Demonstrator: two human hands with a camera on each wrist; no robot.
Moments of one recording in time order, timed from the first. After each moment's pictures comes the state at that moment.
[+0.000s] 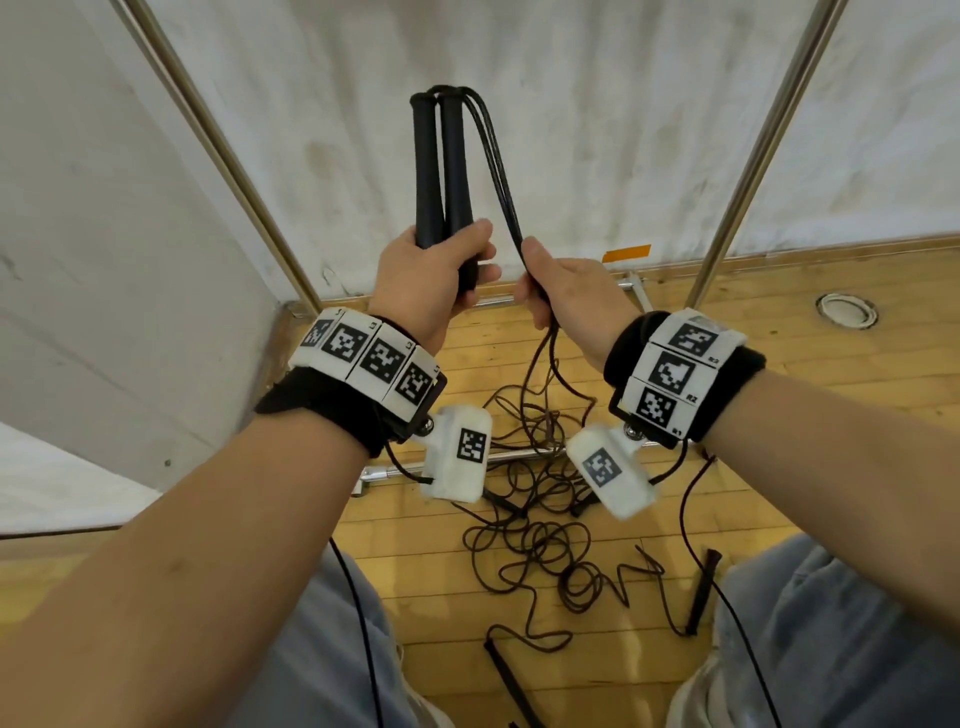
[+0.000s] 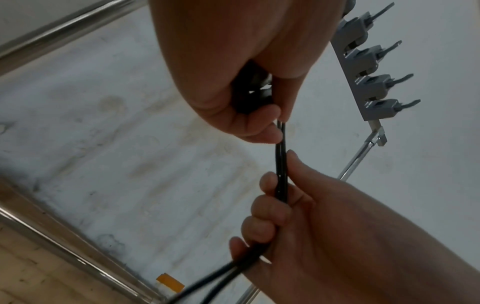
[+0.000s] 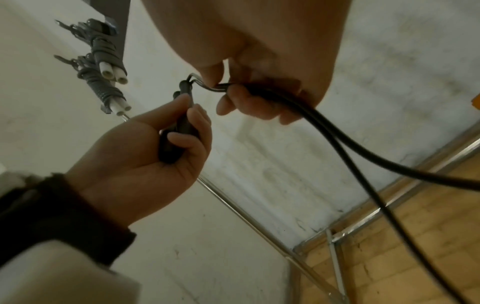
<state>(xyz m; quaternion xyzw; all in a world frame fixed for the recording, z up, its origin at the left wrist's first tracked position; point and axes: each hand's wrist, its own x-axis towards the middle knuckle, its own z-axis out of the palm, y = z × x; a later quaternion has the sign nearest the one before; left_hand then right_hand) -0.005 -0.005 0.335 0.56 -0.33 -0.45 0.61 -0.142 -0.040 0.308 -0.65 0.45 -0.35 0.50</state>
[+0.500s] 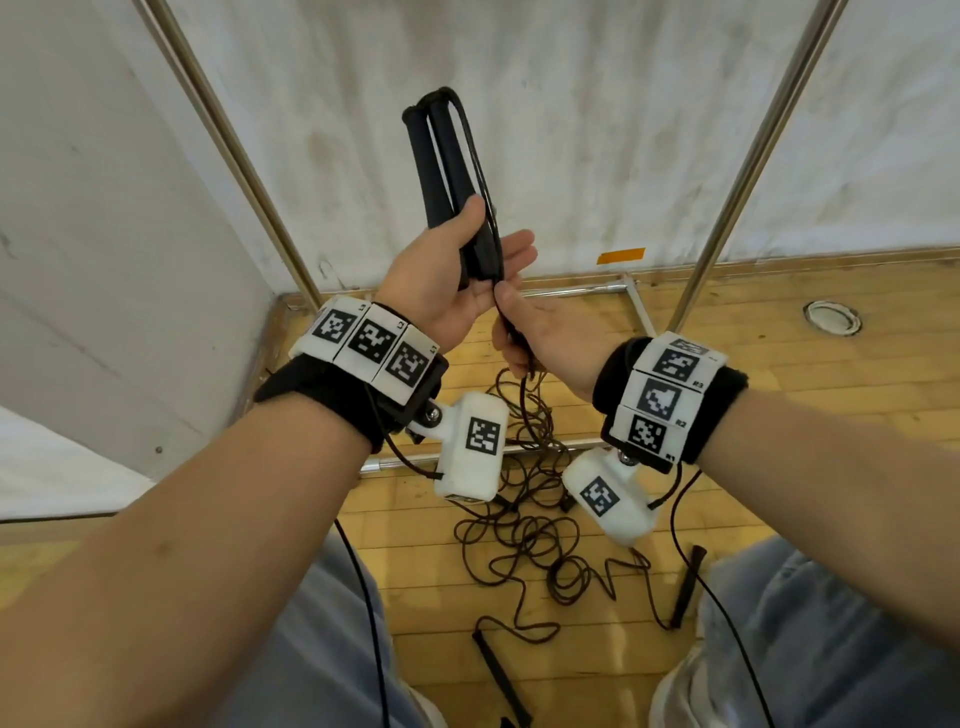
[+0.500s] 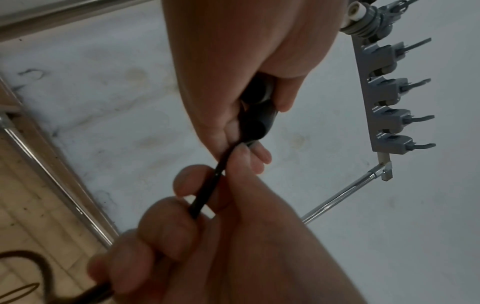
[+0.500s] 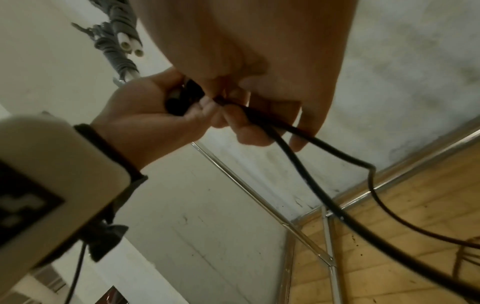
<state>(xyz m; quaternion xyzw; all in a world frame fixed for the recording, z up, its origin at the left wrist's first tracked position) -0.013 0.002 0.346 0.46 -0.24 -0.62 0.59 -0.139 -0.012 0.296 -0.69 0.42 -0.24 0.54</state>
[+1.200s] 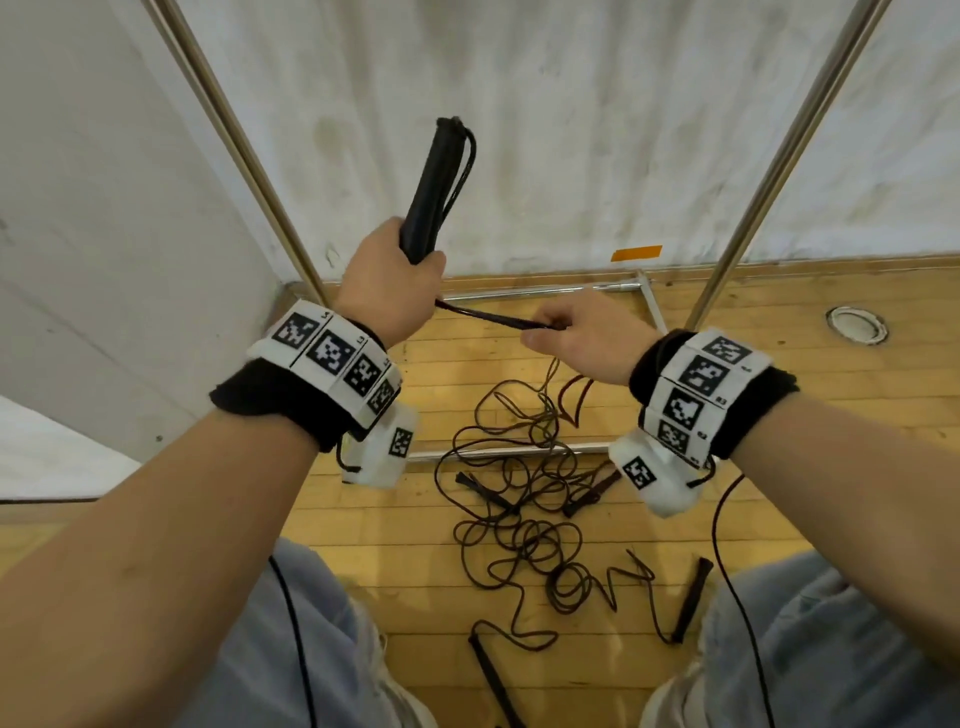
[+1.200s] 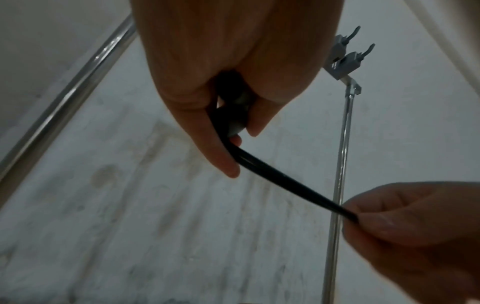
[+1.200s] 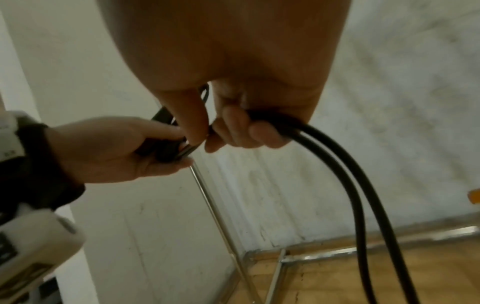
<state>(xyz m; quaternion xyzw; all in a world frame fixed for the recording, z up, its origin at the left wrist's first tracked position) 0.032 -0.004 0.319 0.74 -0.51 -0.19 0.40 -0.162 -0.044 0.294 -0.83 0.43 -0.11 0.34</state>
